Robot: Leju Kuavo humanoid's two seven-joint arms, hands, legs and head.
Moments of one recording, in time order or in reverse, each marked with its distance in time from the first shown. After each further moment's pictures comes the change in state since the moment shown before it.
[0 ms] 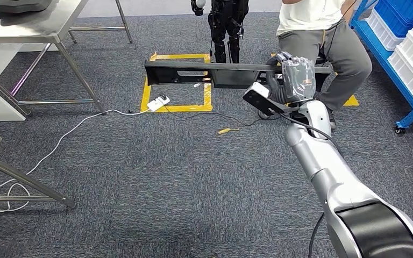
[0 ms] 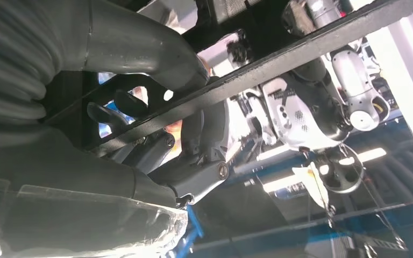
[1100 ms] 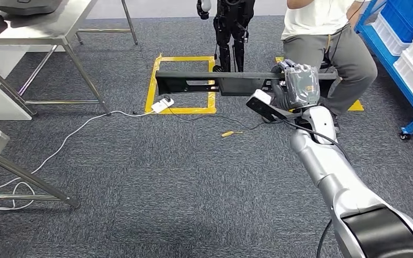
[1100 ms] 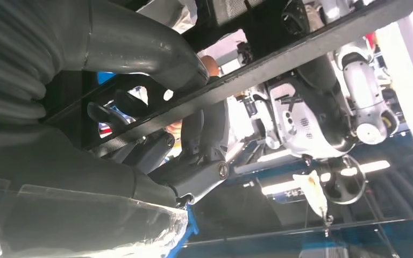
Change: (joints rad) left arm 0.002 -0.017 -0.002 0.000 0.003 0.000 -0.019; right arm 0.031 -0.055 0.053 -0.029 0.053 -0.007 0.071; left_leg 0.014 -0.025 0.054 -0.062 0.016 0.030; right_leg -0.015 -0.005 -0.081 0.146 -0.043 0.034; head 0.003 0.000
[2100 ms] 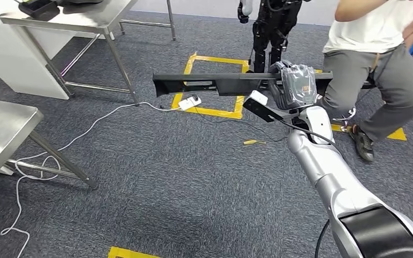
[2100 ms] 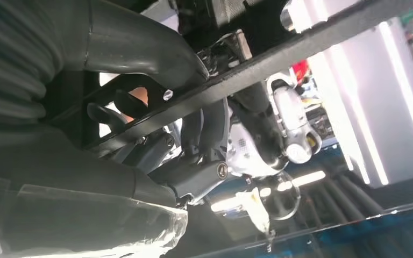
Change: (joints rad) left arm -0.004 0.001 -0.007 0.002 0.002 0.006 0.008; right arm 0.008 0.001 0.005 -0.011 0.006 -0.008 0.001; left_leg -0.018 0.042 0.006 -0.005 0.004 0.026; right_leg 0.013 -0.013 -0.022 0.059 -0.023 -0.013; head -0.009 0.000
